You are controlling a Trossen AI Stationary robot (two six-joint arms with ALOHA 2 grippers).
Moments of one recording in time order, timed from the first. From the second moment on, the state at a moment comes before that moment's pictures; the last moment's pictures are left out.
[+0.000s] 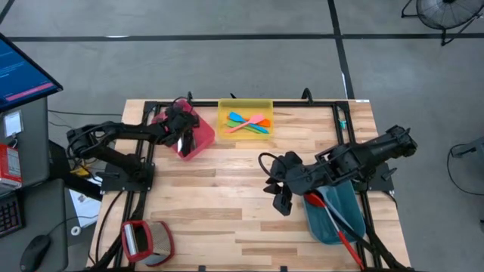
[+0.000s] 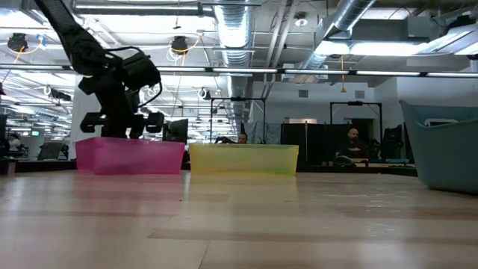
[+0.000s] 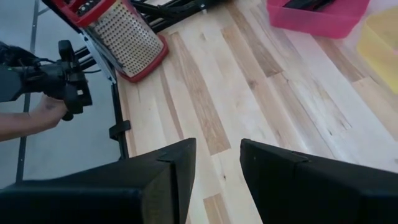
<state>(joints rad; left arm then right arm) 0.61 1.38 0.47 0.04 -0.81 -0.75 0.44 1.57 1.75 -0.99 0.31 0.73</state>
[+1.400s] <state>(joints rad) 0.59 0.88 0.46 0.17 -0.07 -0.61 0.38 1.53 1.75 -0.88 0.26 0.59</state>
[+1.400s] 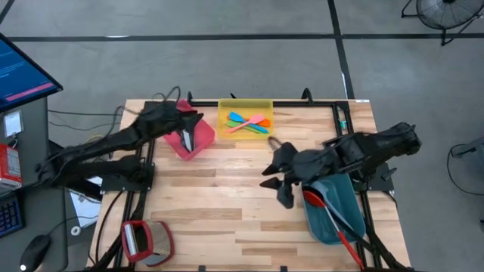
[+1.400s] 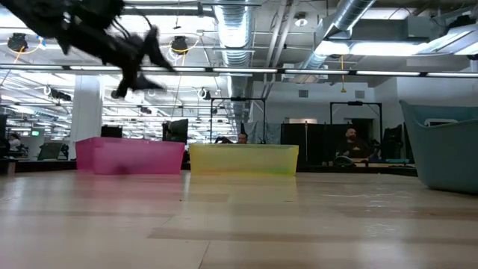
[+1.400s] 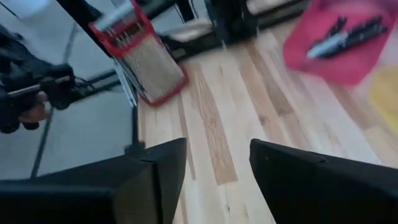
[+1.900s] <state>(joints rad) 0.48 0.32 0.46 0.12 -0.02 -0.51 0.43 1.14 1.74 -0.78 0.61 0.17</state>
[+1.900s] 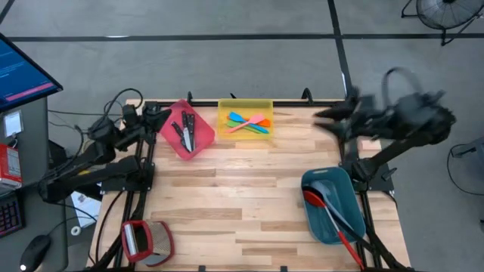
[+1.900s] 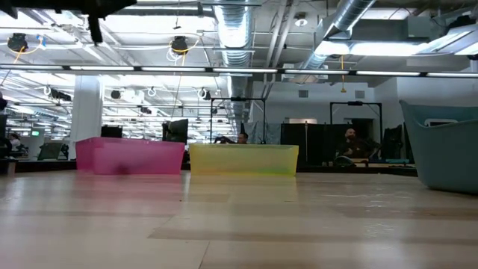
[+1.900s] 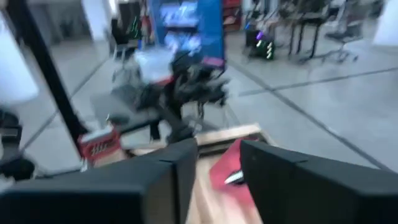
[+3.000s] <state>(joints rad) 0.31 0.23 0.19 0.18 -0.08 -0.36 0.43 0.02 0.50 -0.17 0.62 0.16</state>
